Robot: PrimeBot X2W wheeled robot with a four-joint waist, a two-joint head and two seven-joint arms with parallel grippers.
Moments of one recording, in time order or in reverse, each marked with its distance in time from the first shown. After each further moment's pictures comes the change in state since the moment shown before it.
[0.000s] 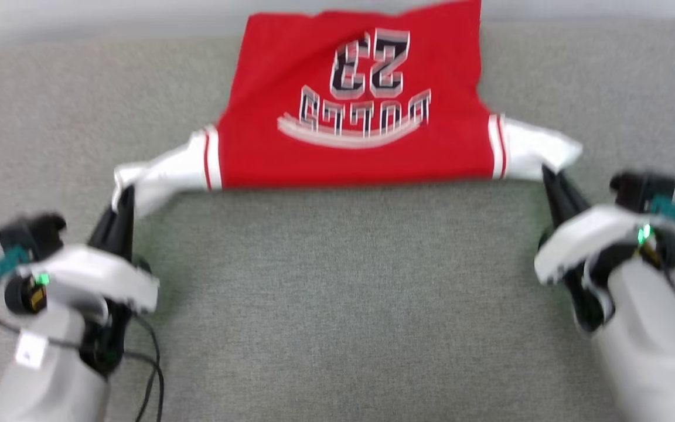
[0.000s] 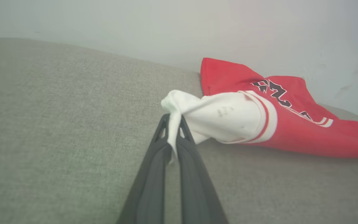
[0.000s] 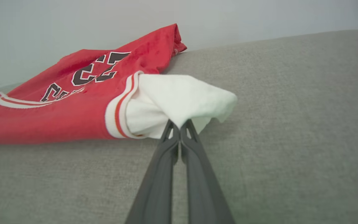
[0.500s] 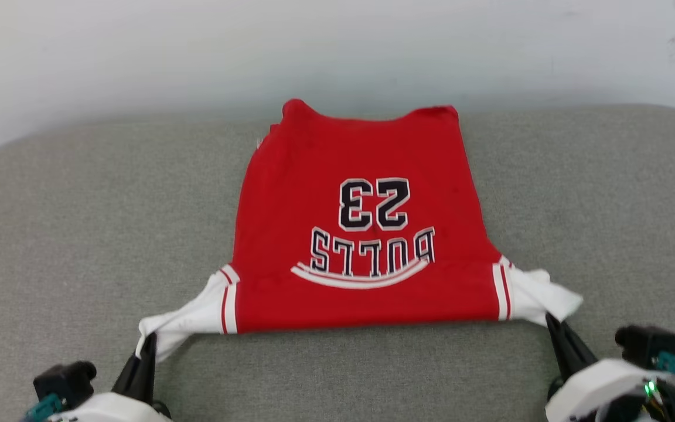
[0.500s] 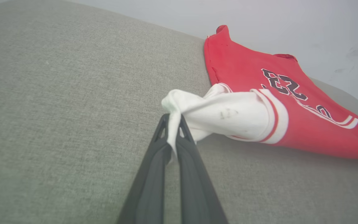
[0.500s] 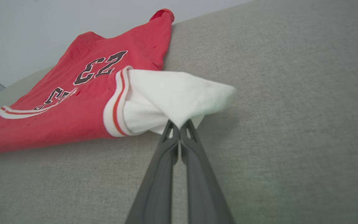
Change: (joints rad) left arm 0.445 -0.068 0.078 -0.171 0.066 0.048 0.000; right arm 0.523 0.003 -0.065 -0.358 0.044 0.000 0.085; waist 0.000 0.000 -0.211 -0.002
